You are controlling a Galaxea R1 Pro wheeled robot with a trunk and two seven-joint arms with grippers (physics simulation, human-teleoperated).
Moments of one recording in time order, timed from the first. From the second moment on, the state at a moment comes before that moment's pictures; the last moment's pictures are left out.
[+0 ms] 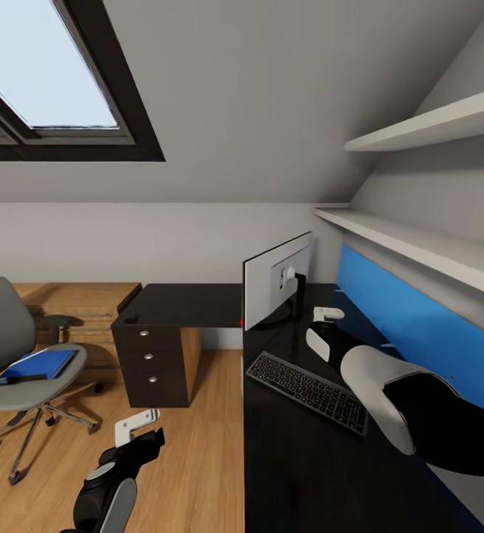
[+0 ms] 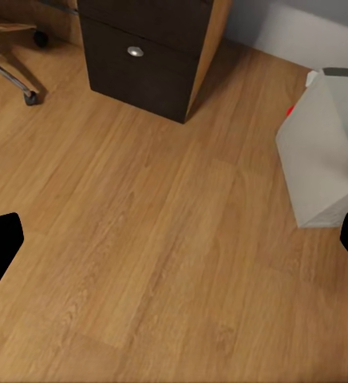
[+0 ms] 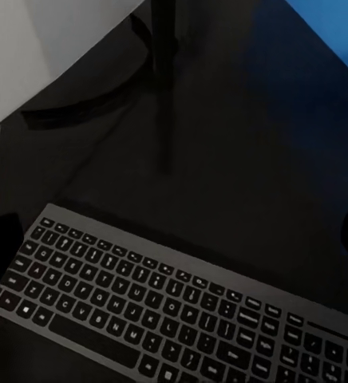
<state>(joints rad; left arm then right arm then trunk) -0.07 -0.08 -0.08 -1.59 0.37 0.63 0.55 -1.21 0.08 0.29 -0.06 -0.39 0.18 -0.31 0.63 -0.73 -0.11</state>
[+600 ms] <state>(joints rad) -0.07 -0.08 -0.08 -1.59 0.37 0.63 0.55 -1.20 0.07 0.29 -0.06 -0.39 0.18 -0.30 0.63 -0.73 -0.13</state>
